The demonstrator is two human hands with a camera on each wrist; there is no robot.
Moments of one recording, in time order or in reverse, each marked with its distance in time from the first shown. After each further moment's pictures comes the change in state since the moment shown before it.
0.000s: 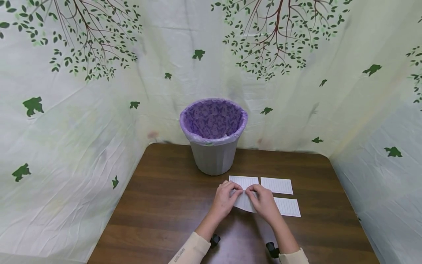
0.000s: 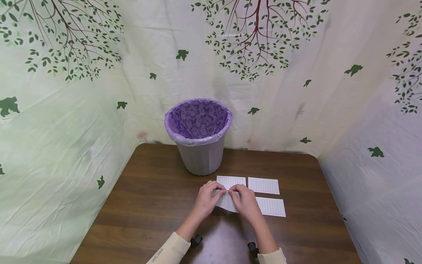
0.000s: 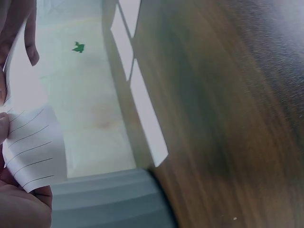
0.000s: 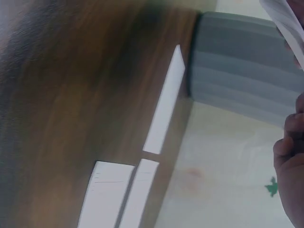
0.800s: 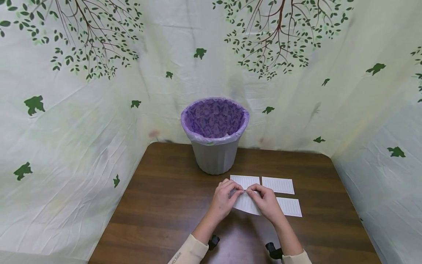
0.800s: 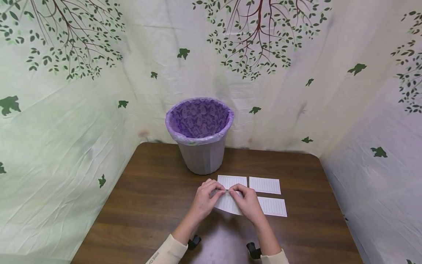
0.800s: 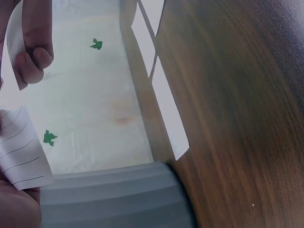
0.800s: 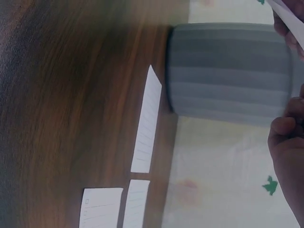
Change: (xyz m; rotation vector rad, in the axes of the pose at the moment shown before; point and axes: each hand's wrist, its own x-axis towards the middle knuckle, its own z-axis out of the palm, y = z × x) left_hand -0.002 0.015 -0.019 0.003 0.047 0.144; right_hand 0.001 -0.014 -0.014 0.347 -0.099 0.265
